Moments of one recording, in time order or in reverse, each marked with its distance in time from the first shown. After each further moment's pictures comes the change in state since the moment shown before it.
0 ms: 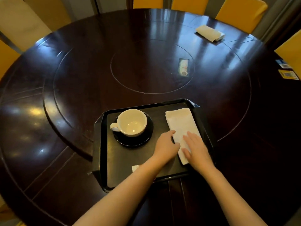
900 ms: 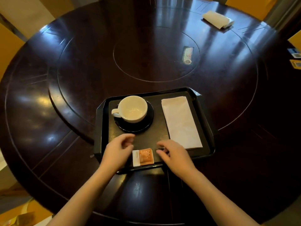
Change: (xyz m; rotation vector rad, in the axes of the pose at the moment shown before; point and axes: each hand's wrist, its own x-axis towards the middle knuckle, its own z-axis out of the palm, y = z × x) left_hand -0.084 -0.086 -0.075 -0.019 0.288 -0.070; right_hand -0.052 -0.074 0.005 0.371 -0.089 -0.193
